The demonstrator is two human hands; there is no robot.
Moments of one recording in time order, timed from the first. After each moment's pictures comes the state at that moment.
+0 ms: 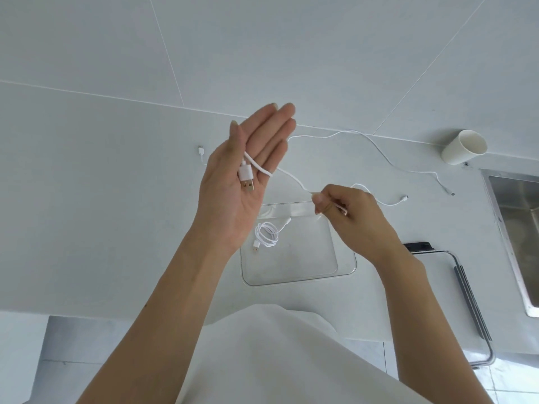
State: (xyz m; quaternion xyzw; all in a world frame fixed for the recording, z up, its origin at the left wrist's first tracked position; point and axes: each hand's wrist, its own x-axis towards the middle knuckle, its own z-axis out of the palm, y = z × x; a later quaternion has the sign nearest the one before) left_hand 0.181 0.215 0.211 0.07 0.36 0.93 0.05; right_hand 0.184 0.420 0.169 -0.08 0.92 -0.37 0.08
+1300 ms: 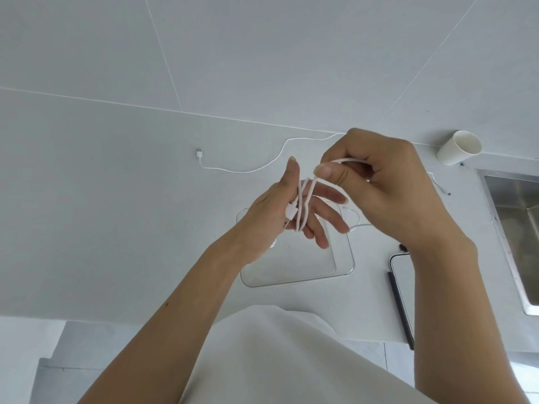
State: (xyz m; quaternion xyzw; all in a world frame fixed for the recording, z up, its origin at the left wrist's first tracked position) left_hand 0.195 0.241 0.199 0.12 0.58 0.76 0.27; right_hand 0.183 0.406 0.267 -0.21 0.89 -0.40 -0.03
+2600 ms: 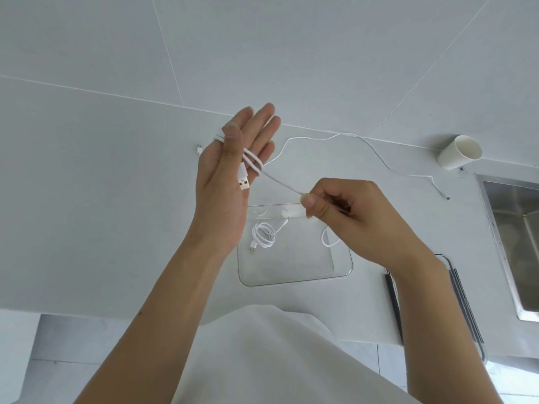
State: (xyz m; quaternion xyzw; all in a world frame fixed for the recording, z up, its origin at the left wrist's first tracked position) left_hand 0.188 0.217 0.216 0.01 0.46 0.89 -0.05; right_hand 0.195 0.402 0.233 -0.17 0.88 -0.43 0.13
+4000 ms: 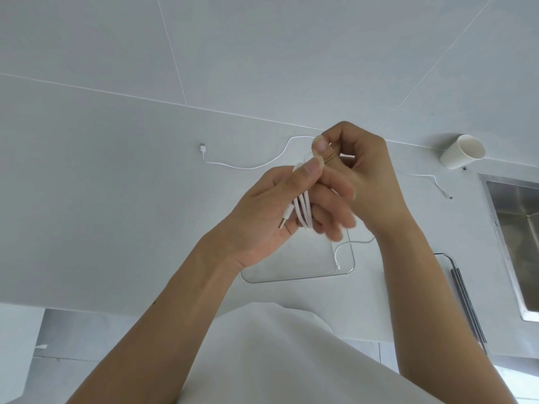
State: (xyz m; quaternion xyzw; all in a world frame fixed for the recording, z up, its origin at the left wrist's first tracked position) left_hand 0.208 0.232 0.230 0.19 0.43 0.85 0.25; right_hand 0.165 0.385 0.235 -0.10 0.83 -0.56 0.00
